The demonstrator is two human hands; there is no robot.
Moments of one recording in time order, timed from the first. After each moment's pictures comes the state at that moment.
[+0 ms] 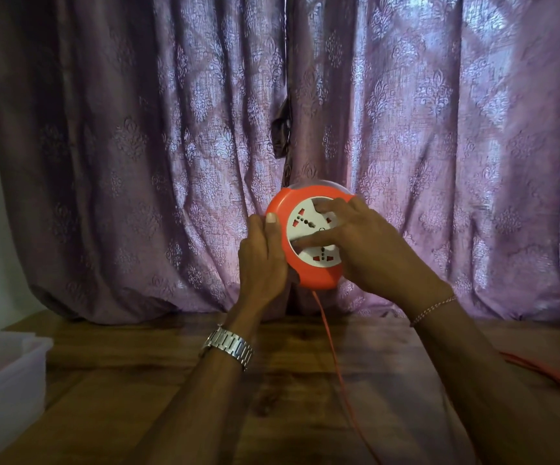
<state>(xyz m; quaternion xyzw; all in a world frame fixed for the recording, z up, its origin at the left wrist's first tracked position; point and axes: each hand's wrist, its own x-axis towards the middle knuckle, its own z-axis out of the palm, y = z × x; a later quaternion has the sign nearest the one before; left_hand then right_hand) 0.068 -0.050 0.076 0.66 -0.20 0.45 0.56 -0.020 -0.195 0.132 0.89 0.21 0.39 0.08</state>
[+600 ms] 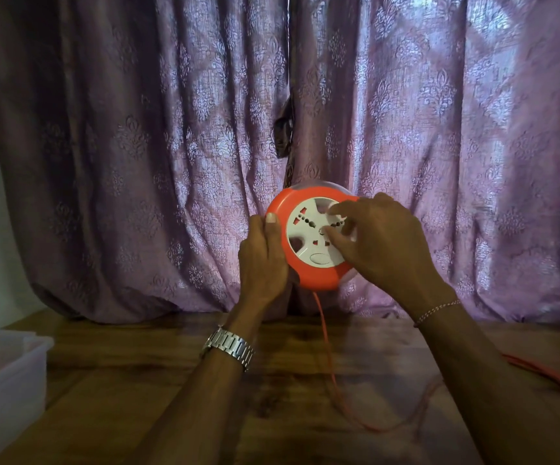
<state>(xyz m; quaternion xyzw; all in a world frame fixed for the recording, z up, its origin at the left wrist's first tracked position) 0.071 -0.049 0.076 0.67 -0.18 0.46 0.56 -0.011 -0.203 0.129 0.84 0.12 0.52 -0.05</state>
